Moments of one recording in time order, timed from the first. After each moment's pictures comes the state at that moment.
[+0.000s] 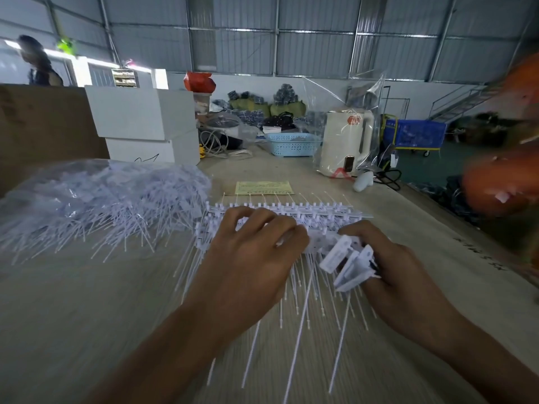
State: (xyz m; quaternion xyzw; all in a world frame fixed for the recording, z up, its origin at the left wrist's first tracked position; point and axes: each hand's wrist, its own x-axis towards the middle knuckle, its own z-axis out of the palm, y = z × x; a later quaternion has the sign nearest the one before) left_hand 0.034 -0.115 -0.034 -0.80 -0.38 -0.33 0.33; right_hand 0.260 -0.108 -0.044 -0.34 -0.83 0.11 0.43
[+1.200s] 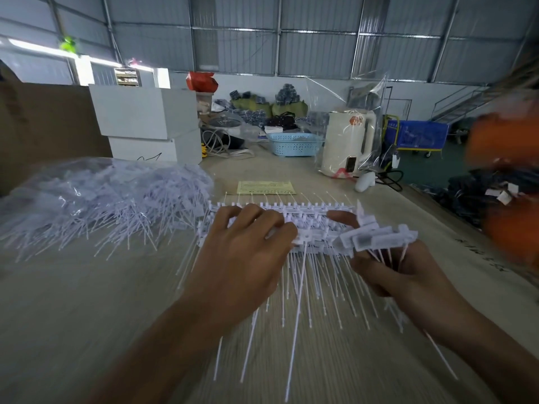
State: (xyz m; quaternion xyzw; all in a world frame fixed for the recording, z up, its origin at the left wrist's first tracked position) left_hand 0.025 -0.109 -0.038 -0.78 -0.40 -0.35 0.32; right_hand 0.265 -0.118 -0.036 -0.37 -0.73 0.33 0.47
